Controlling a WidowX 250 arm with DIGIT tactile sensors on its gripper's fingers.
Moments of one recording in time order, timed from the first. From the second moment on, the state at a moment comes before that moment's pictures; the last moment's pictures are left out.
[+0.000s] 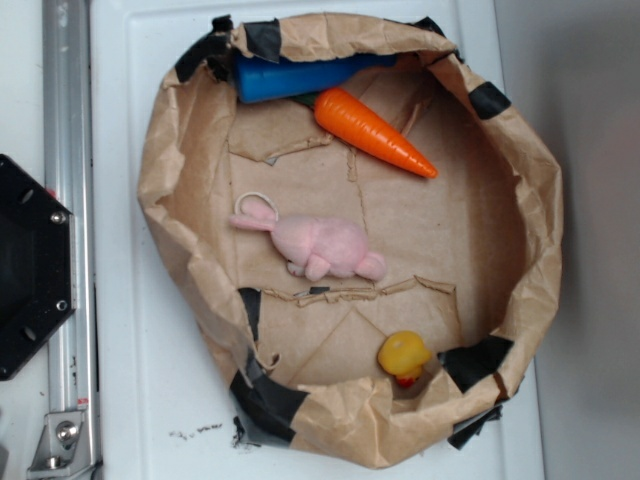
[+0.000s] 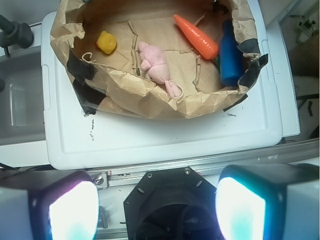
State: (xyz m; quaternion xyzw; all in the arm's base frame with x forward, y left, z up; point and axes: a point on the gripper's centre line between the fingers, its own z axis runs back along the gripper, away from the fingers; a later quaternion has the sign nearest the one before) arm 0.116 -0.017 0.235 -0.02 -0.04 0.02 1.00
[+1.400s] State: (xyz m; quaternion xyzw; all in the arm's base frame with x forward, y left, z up) arm 0.288 -0.002 0.130 -0.01 -0.09 -0.30 0.95
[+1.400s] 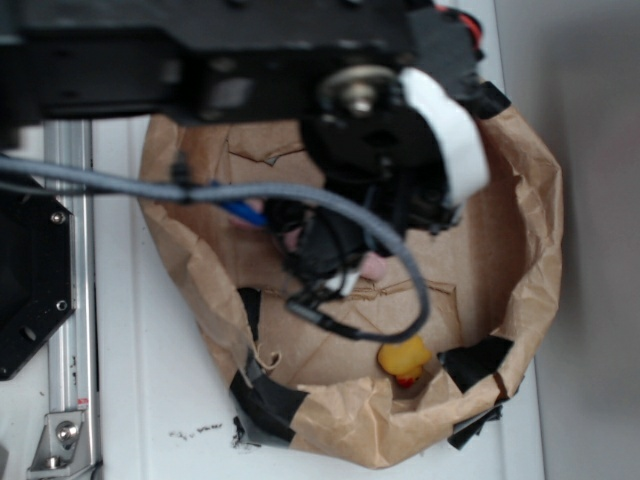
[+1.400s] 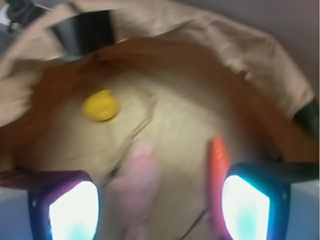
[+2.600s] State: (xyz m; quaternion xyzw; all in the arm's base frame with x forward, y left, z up) arm 0.280 -0.105 0.033 -0.10 -0.11 -0.49 0.86
